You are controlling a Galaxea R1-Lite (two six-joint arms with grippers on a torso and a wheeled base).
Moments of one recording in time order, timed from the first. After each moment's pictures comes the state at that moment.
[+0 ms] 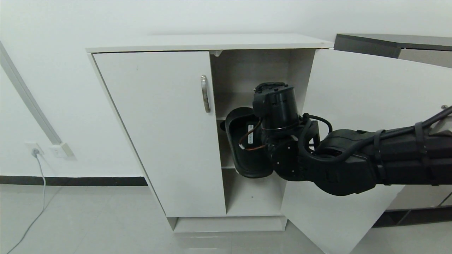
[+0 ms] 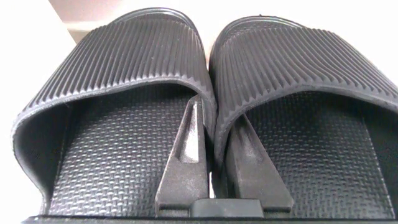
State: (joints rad) left arm 0.00 0.00 0.00 0.00 0.01 -0.09; right arm 0.86 2.01 -1.49 -0.27 -0.78 0.24
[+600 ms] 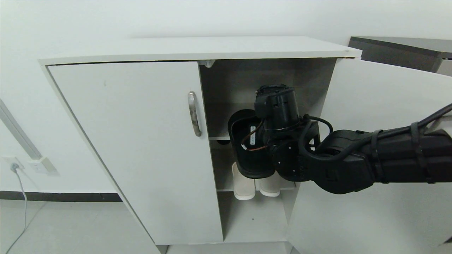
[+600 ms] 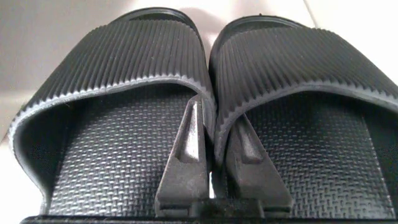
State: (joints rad) left arm 0.00 0.00 0.00 0.00 0.01 -0.09; right arm 0.85 2.01 -1.48 -0.27 -0.78 0.23
